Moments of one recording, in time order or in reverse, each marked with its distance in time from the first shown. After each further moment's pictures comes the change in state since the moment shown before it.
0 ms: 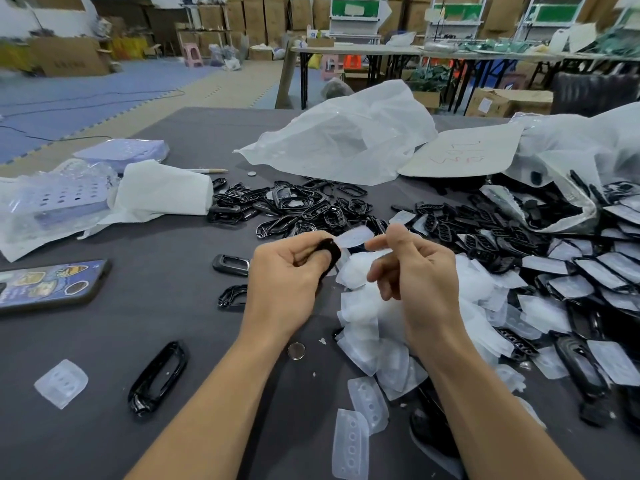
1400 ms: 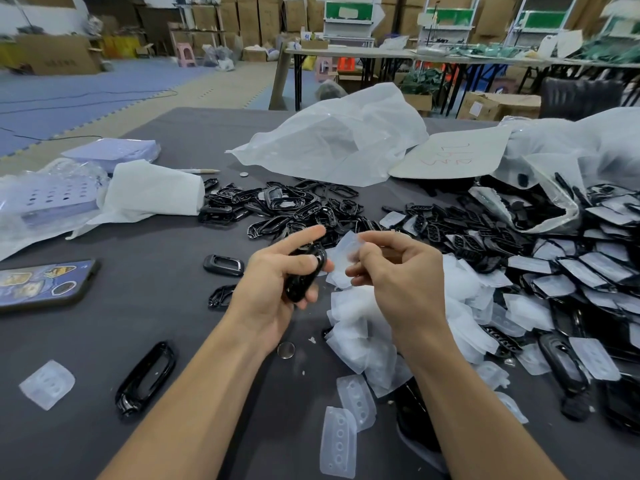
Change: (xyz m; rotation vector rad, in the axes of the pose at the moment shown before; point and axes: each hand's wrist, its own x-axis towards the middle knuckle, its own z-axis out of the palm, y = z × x) left_hand 0.003 0.007 -0.010 -0.439 -0.200 -0.426; right_hand -0.003 0.002 0.005 -0.082 0.048 -0.104
